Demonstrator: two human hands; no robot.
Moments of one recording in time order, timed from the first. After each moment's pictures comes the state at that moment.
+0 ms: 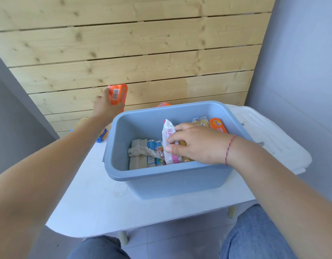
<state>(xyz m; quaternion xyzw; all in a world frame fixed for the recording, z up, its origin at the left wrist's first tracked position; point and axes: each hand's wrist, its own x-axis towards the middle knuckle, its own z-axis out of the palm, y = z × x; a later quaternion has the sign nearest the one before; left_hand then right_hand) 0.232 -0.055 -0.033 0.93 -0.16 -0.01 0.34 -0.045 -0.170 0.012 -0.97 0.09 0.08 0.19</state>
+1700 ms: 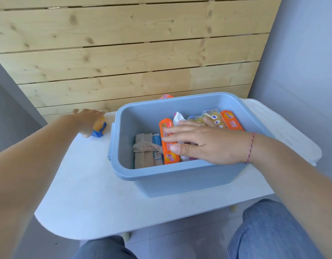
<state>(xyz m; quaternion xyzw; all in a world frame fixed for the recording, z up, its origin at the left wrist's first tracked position) 0.290 0.008 -0.070 0.90 -0.34 -0.11 -0.26 -0.034 -0.176 -0.010 -0.98 -0.05 0.05 0.17</state>
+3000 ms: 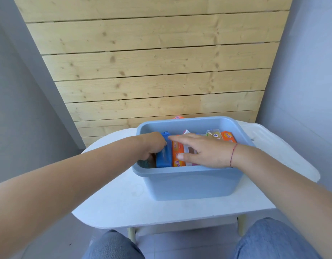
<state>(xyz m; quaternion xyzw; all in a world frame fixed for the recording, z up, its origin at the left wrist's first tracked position) 0.074 -0.047 0.009 0.86 -0.13 -0.36 0.34 -0.046 -0.163 0.019 -0.98 0.02 0.09 0.19</state>
